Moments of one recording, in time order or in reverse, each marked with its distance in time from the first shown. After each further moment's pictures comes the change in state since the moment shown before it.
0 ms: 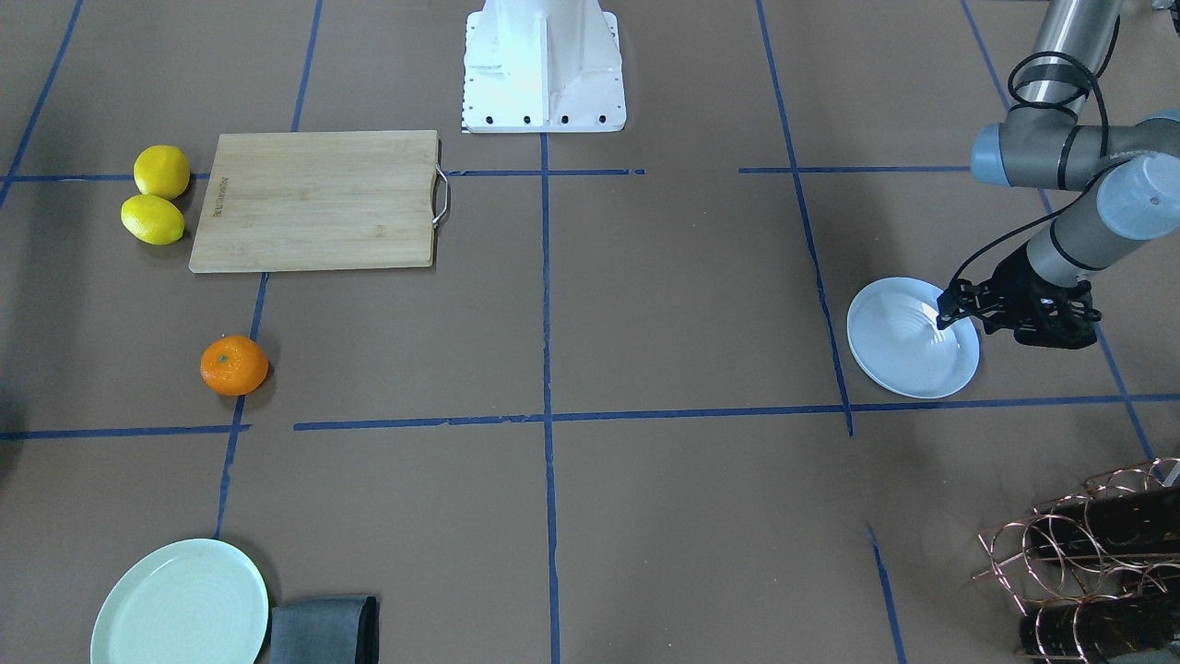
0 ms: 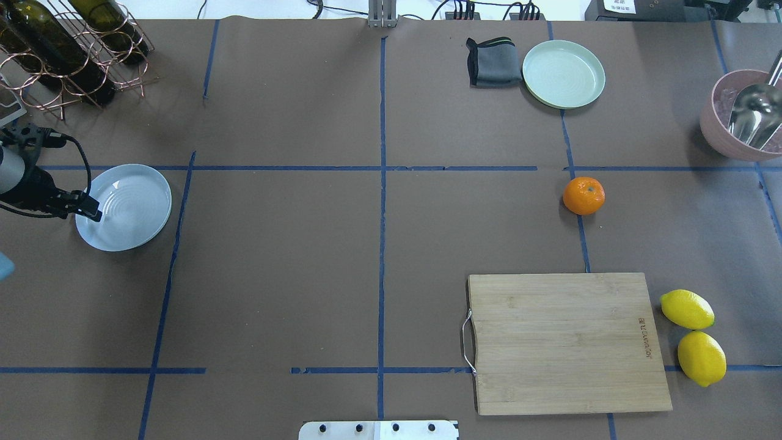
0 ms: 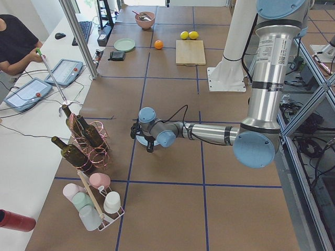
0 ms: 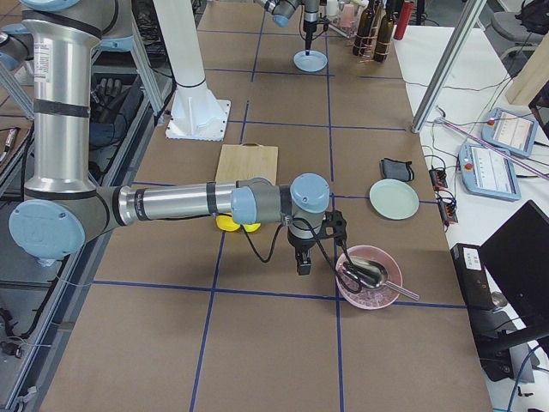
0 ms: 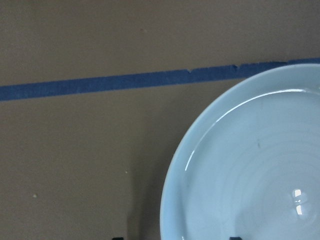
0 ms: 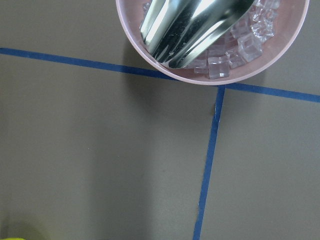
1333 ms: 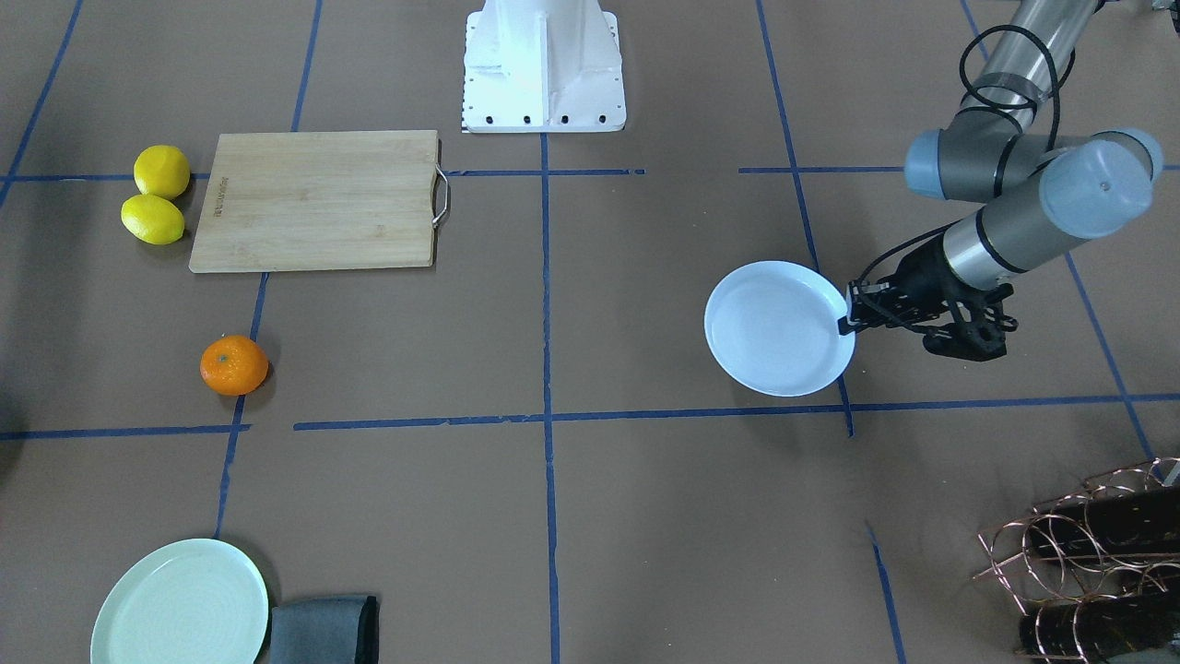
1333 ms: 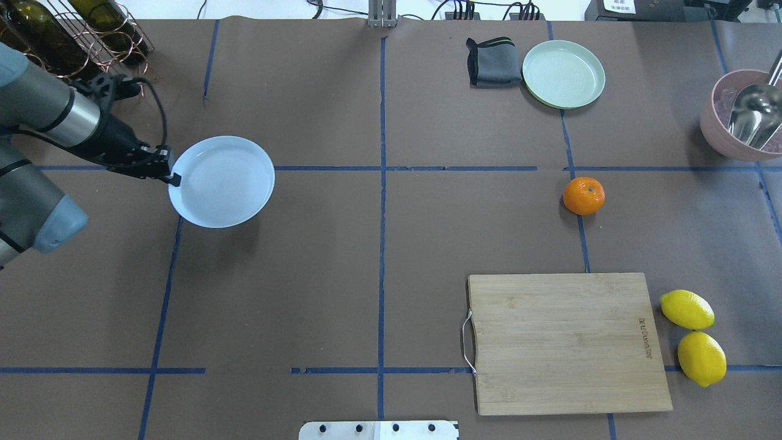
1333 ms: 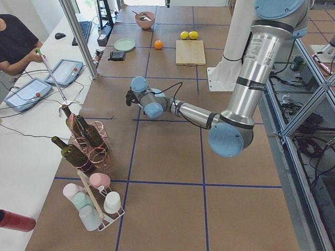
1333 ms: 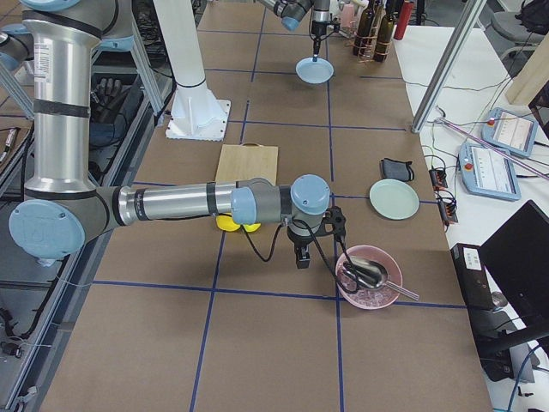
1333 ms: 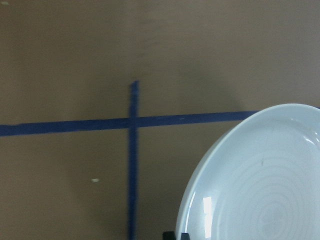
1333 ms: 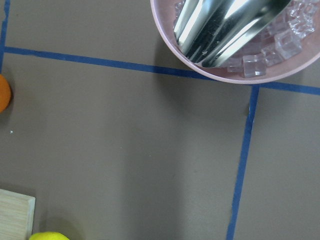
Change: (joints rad) left arm 0.070 -0.275 -0.077 0.001 -0.175 -0.368; right arm -0.003 -0.001 0.001 0.002 0.100 0.002
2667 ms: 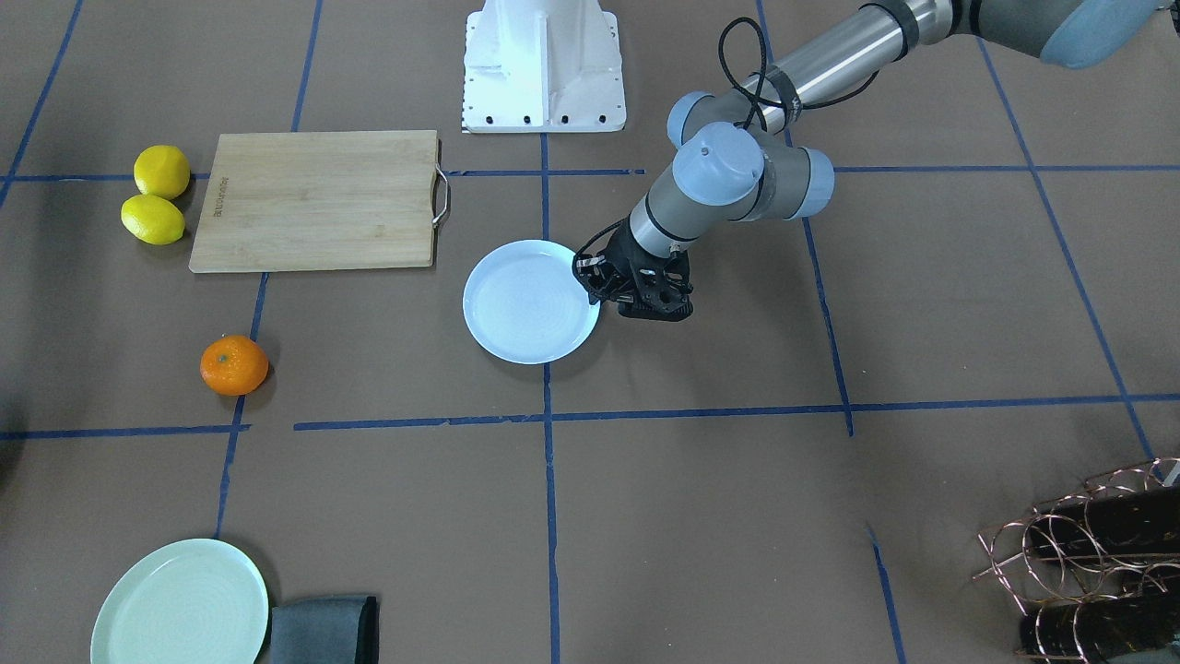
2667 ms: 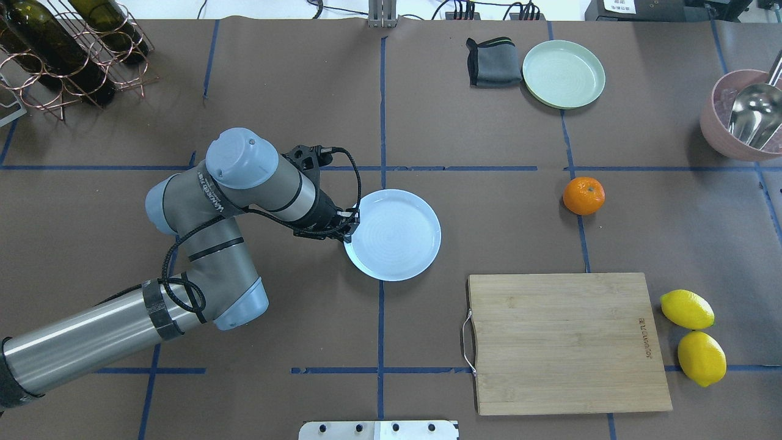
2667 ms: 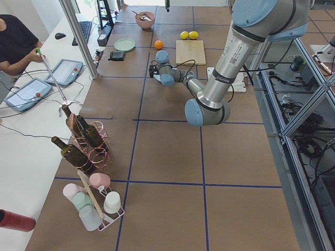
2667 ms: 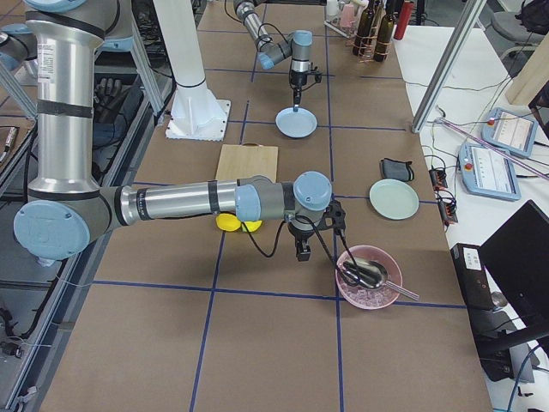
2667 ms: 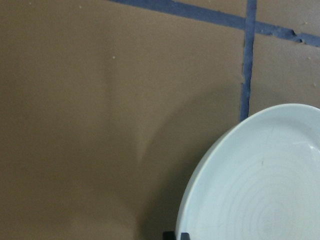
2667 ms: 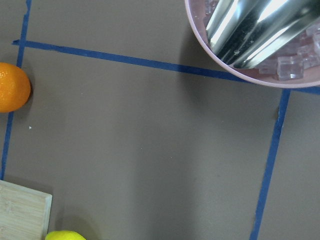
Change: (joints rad) left arm 0.346 -0.288 0.110 0.000 0.316 -0.314; right arm -0.111 0.011 0.005 0.105 0.020 0.167
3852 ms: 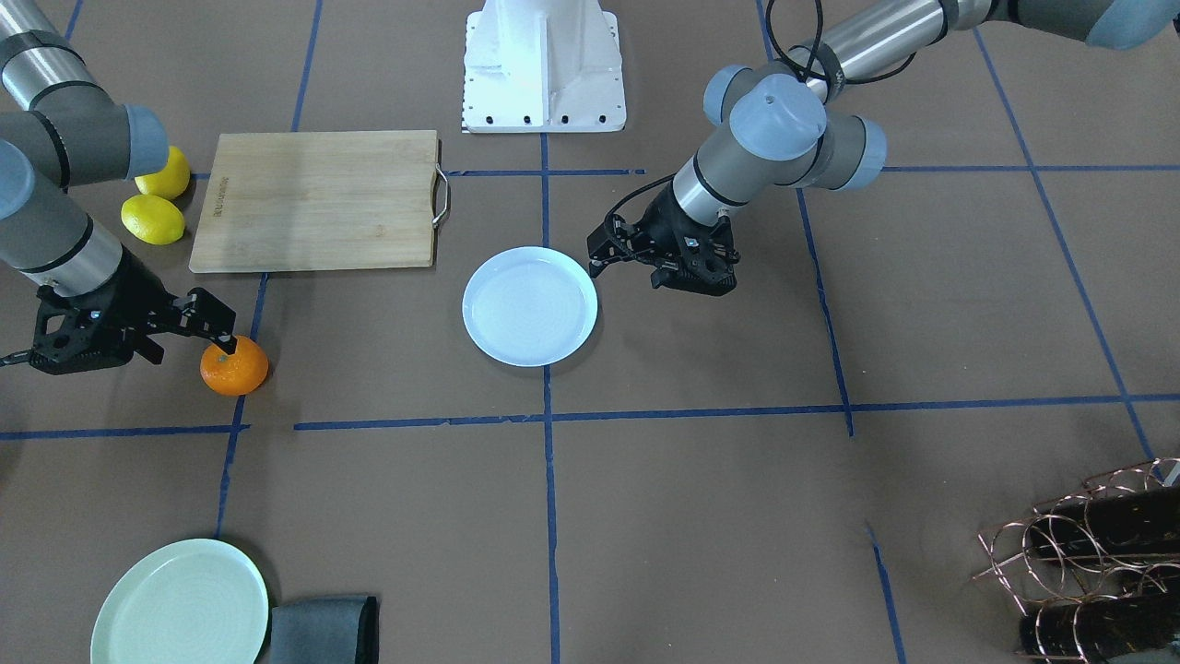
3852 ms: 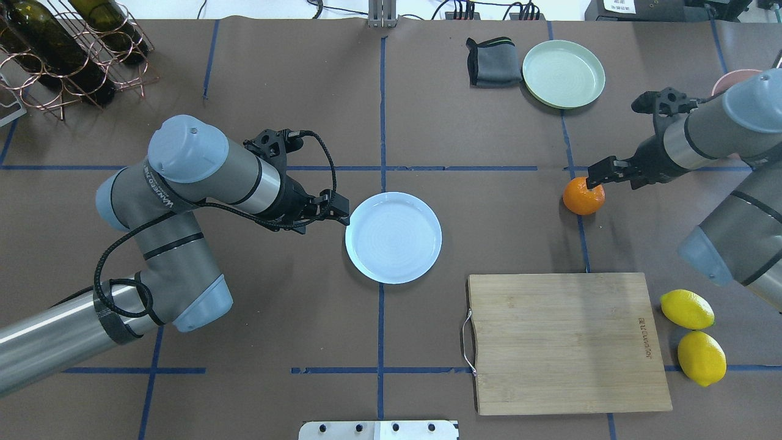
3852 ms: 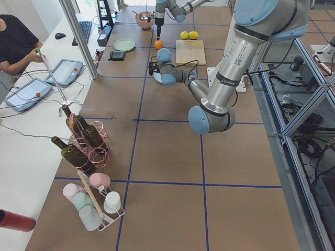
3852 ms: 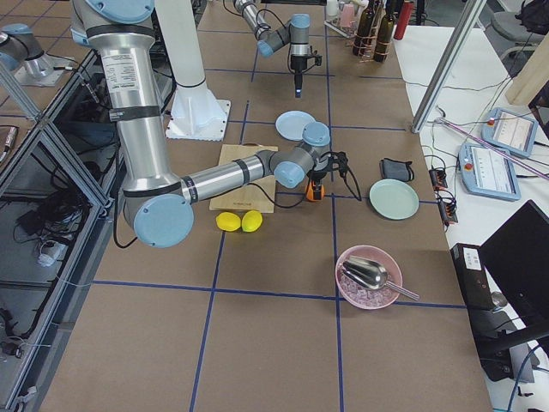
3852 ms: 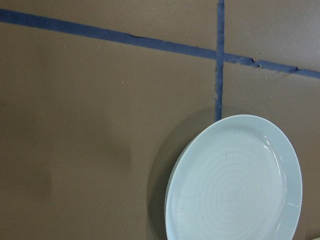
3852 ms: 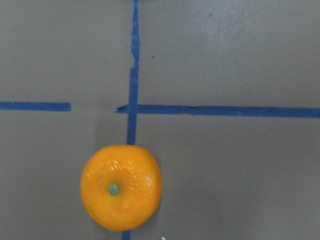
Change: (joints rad) left arm -0.042 0.110 -0.171 -0.010 0.002 -0.002; right arm -0.452 0.274 -0.145 0.413 -0.346 0.751
